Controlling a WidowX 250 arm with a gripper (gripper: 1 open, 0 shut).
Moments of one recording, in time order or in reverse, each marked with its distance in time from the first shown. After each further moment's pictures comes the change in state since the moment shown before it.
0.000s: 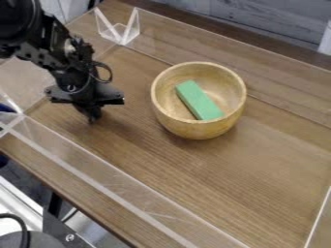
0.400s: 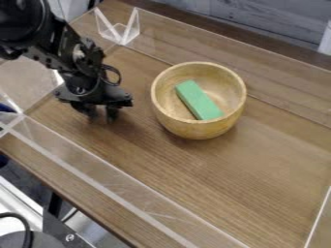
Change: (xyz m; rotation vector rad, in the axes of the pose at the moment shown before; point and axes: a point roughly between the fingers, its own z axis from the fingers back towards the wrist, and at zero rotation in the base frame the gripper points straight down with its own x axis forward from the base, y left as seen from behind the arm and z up) arm -0.008 -0.014 0.000 -0.010 0.031 0.007
